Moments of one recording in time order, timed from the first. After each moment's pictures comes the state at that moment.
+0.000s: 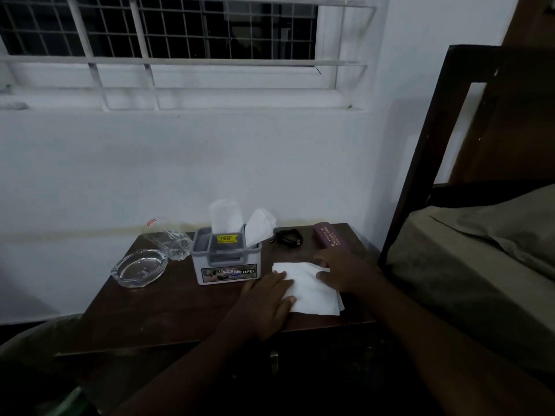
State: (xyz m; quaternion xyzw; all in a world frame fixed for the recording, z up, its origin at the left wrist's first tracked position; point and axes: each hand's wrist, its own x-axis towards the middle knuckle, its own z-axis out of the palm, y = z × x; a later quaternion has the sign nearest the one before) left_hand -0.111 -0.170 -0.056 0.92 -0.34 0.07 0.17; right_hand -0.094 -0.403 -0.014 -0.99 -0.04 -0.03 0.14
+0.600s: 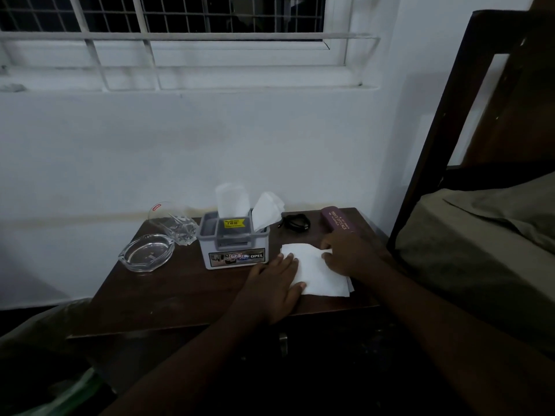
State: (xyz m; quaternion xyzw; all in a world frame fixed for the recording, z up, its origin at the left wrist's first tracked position) left_hand -0.109 -0.173 -0.053 0.93 -0.33 0.05 0.11; right_hand -0.093 -0.390 -0.016 -0.99 -0.01 -0.06 0.11
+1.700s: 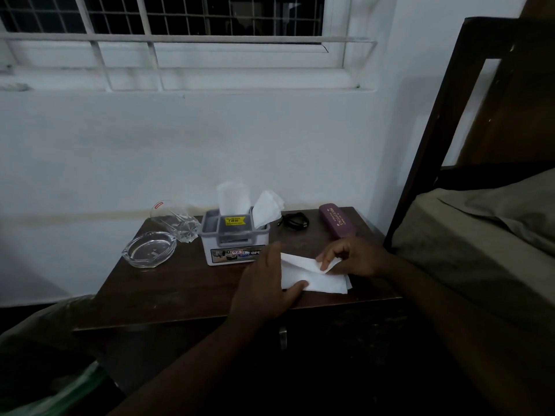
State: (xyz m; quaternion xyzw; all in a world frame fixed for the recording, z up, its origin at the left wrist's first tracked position) left_hand -0.119 -0.171 -0.055 0.91 -0.26 0.18 0.26; right_hand -0.123 -0.413 0.002 -0.92 -0.15 0.07 0.35
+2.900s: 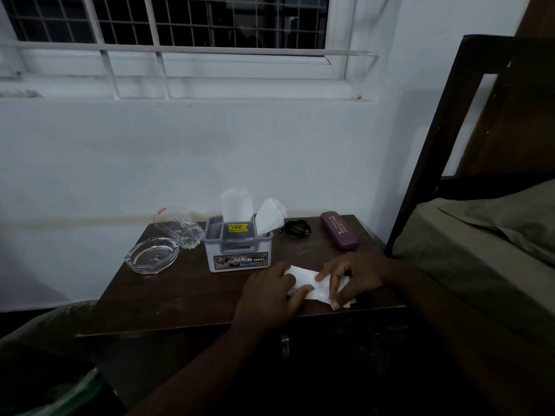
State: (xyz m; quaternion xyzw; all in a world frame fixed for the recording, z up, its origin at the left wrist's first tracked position) left_hand -0.117 -0.169 -0.062 0.89 -0.32 0.26 0.20; right_hand -0.128 -0.403 0.019 -0.93 -0.18 0.21 0.24
